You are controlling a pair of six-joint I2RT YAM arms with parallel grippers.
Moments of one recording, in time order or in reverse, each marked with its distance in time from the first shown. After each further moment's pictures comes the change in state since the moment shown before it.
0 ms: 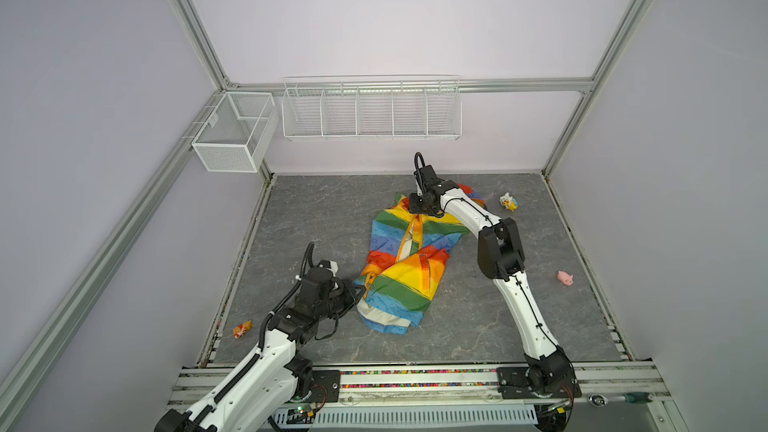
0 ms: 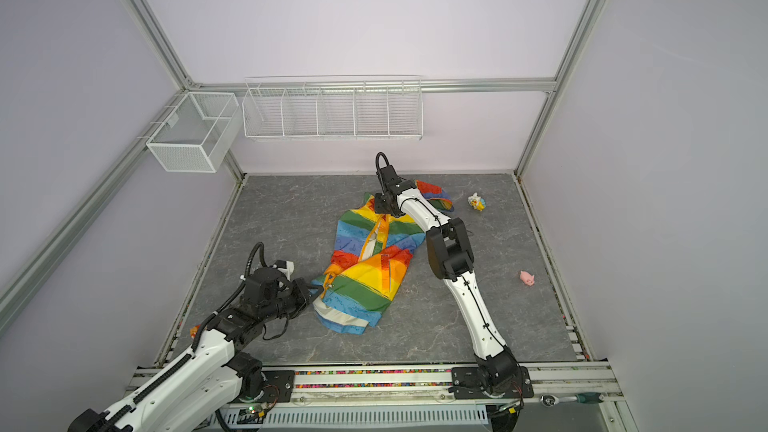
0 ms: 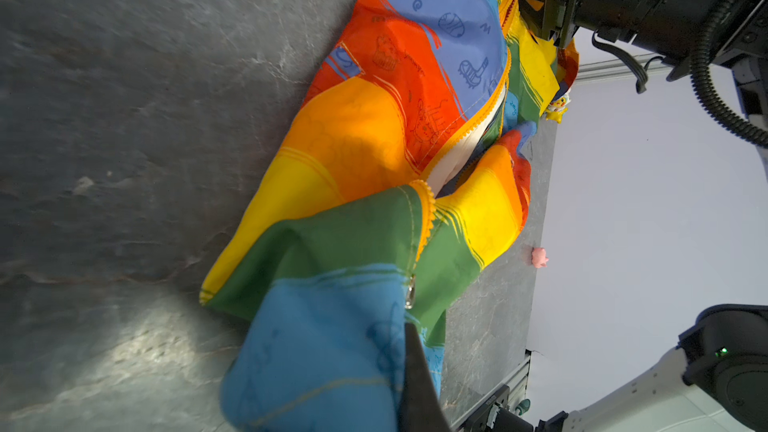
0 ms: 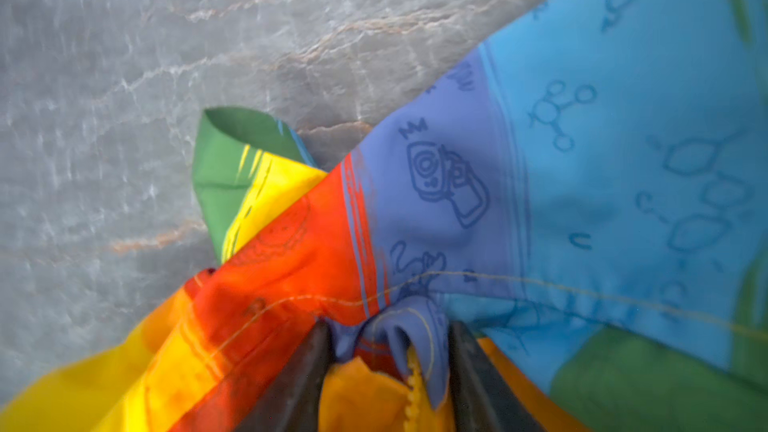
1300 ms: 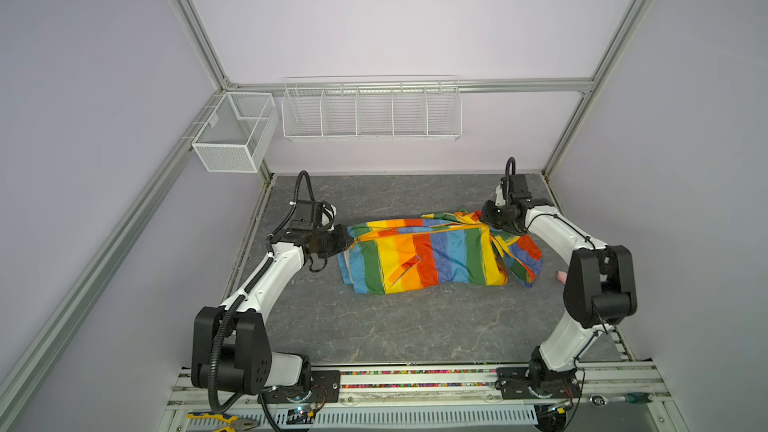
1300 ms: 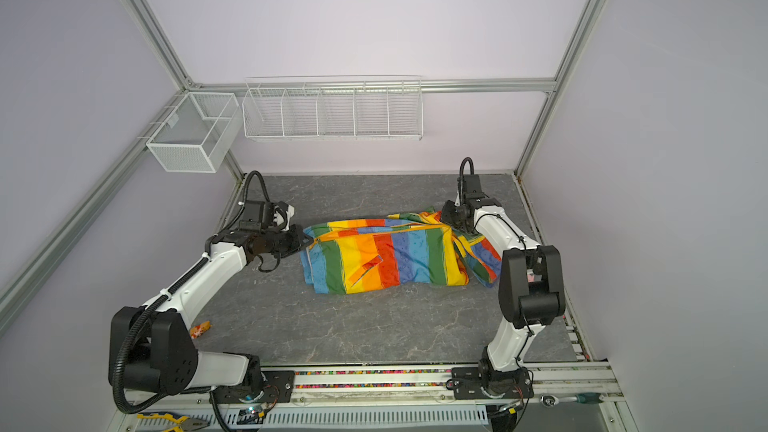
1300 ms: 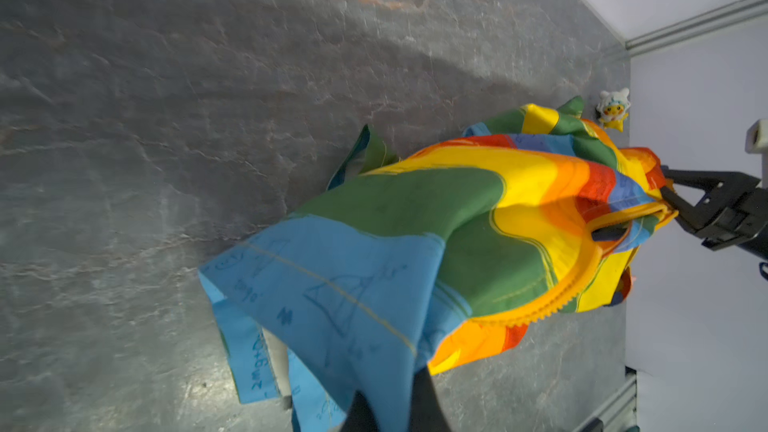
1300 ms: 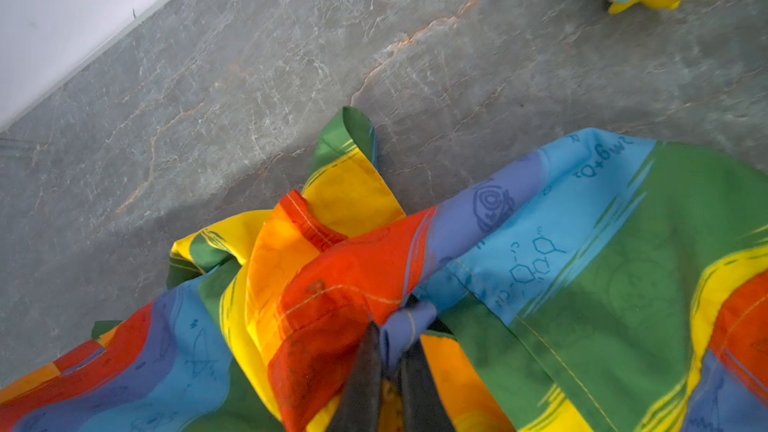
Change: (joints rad) left arm 0.267 0.627 0.678 -0.317 0.116 0.597; right arm -0.365 -0.836 -1.009 0.200 -0.095 0.036
